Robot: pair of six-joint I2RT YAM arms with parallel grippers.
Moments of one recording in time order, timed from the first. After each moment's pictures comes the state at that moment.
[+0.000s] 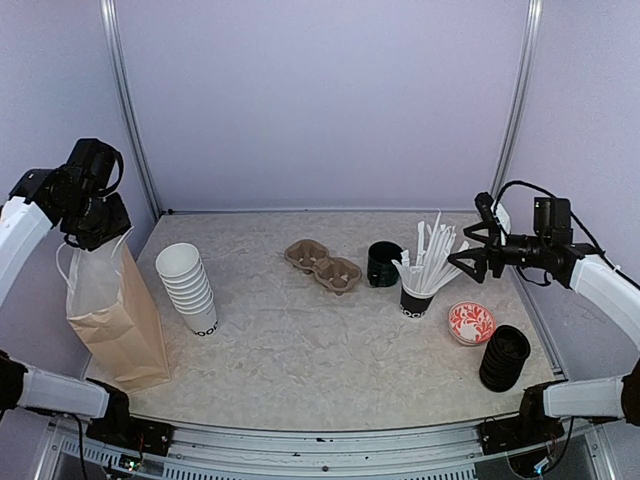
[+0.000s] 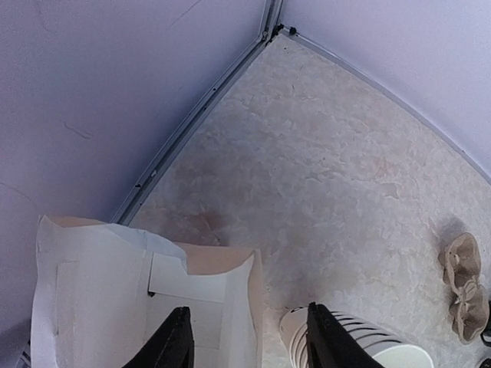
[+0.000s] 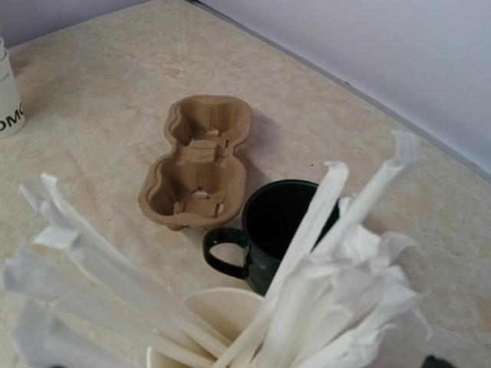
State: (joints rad) left arm -0.22 1.18 1.45 -1.18 -0.43 -0.67; right arm 0.05 1.09 0.82 -0.24 -0.80 -0.44
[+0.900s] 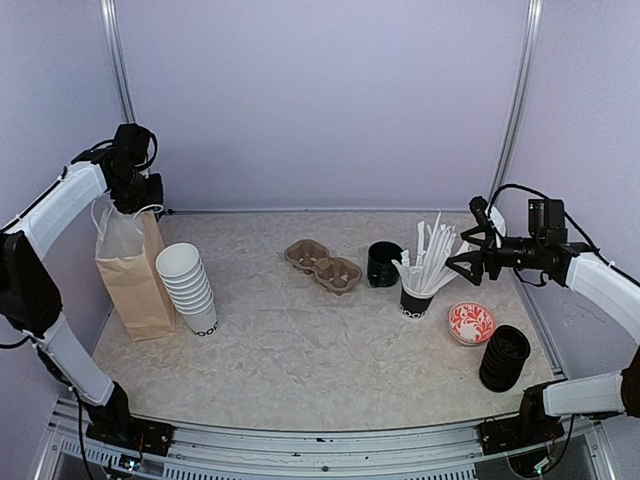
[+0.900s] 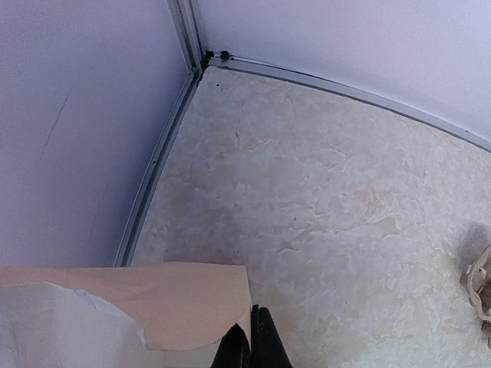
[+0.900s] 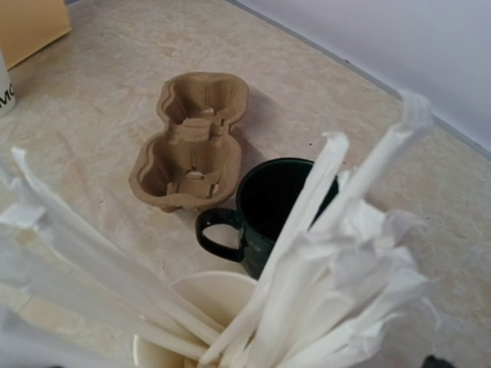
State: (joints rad) left arm -0.10 1.61 1.63 -0.86 -0.29 -0.28; right arm 0.06 1.14 0.82 -0.24 -0.77 -0.47
